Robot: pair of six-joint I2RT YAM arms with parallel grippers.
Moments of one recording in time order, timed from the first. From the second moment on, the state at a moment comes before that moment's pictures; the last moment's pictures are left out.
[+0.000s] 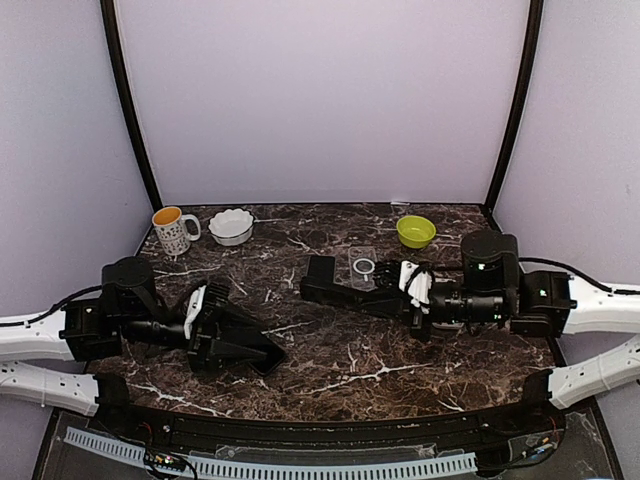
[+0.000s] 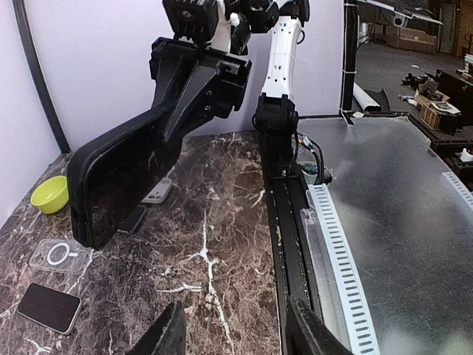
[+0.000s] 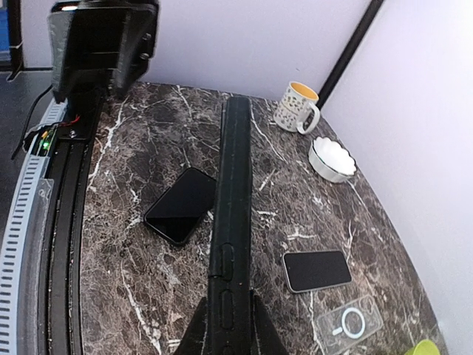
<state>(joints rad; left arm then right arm) -1.08 0.78 0.55 0.00 0.43 0.19 1.14 1.01 0.78 -0.12 -0.09 -0.40</state>
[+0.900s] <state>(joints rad) -1.22 0.82 0.65 -0.11 0.28 0.40 1.24 1.10 0.79 -0.18 -0.29 -0.59</state>
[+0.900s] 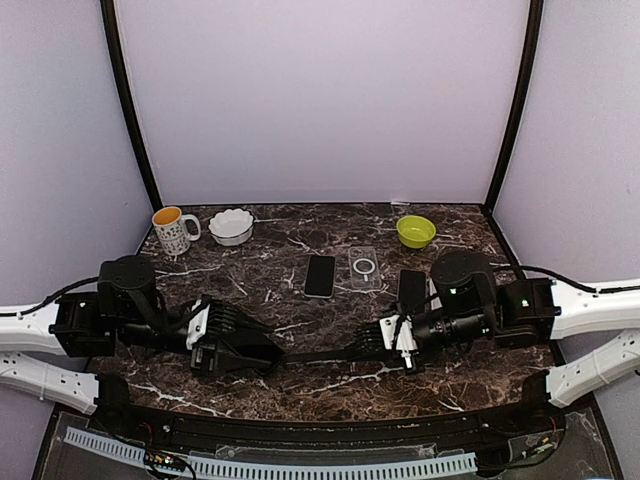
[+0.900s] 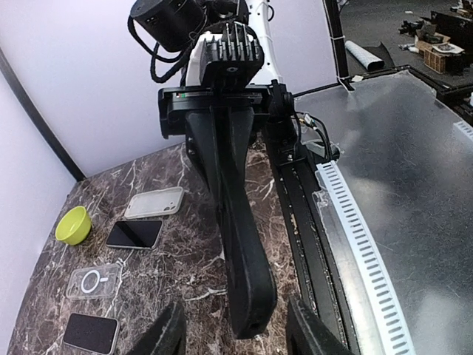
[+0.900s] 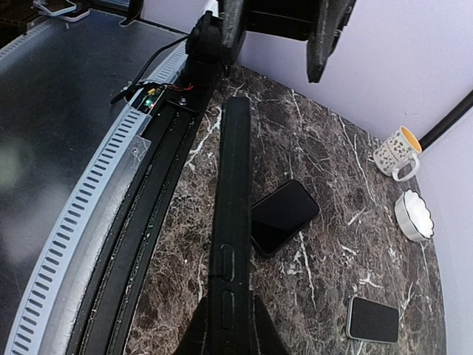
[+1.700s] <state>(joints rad) -1.22 1.00 0.80 -0.38 0.50 0.53 1.34 1.18 0.89 -0.24 -0.16 -0.87</state>
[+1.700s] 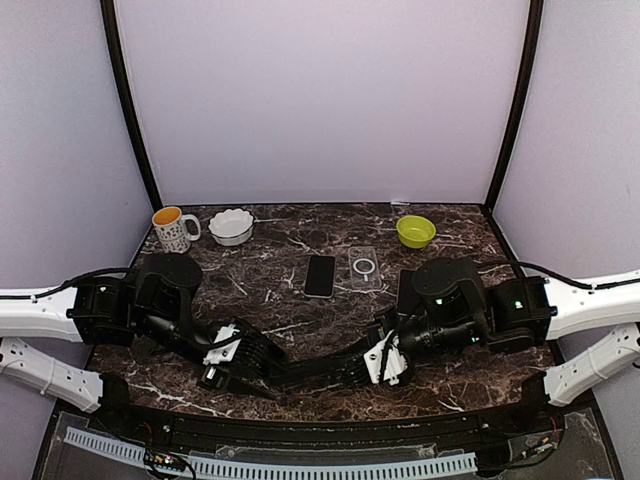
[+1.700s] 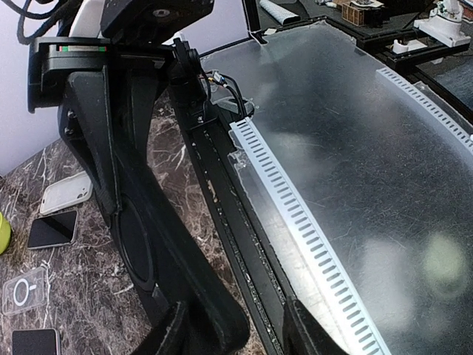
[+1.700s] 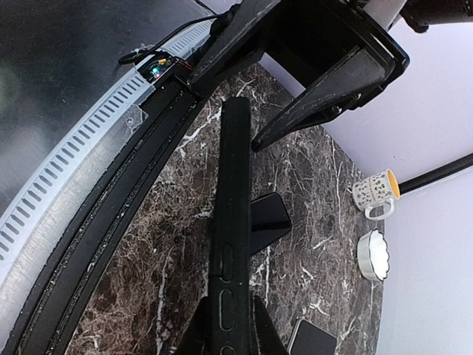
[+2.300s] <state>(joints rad) -1.22 1.04 0.82 -0.40 0.53 0.57 1.45 1.18 0.90 -0.26 -0.04 -1.01</state>
